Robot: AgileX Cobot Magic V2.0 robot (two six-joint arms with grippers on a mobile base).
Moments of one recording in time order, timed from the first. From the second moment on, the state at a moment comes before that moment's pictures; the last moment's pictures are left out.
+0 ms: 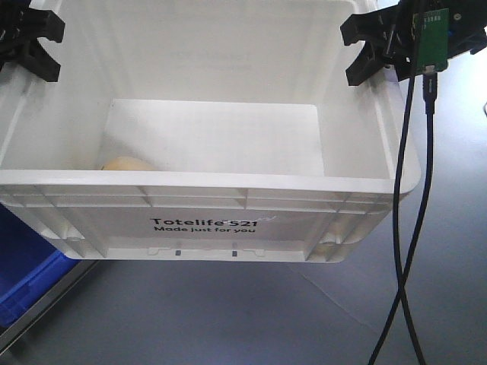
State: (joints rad) left arm -0.13 1.49 -1.66 -0.17 1.33 -0.02; right arm 0.23 1.60 -1.71 0.26 1.28 -0.02
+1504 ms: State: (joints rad) left arm -0.13 1.49 -1.66 -0.17 1.33 -0.02; right arm 0.23 1.60 -1.71 0.26 1.28 -0.02
